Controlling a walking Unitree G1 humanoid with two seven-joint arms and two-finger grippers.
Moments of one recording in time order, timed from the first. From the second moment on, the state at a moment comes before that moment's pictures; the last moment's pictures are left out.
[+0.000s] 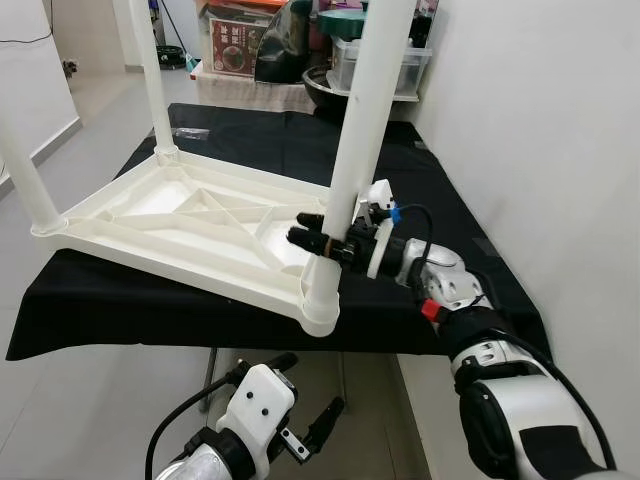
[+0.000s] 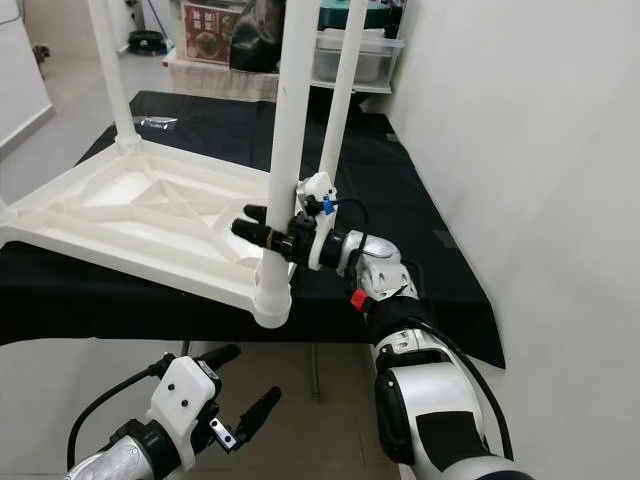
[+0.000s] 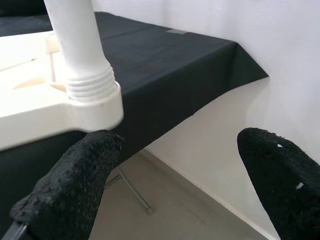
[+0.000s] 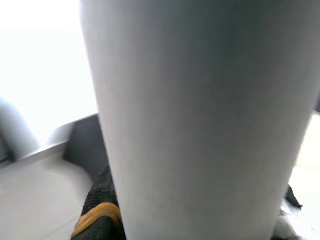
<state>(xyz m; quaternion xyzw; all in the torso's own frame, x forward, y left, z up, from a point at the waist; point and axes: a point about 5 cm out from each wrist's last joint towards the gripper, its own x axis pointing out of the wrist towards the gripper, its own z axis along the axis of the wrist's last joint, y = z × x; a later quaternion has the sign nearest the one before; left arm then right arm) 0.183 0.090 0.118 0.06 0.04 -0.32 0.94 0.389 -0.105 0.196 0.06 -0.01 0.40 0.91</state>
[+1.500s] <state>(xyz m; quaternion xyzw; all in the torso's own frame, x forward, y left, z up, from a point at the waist) 0.190 0.088 0.118 0.07 0.03 -0.33 0.94 0.358 -0.129 0.191 0.03 0.02 0.57 0.82</state>
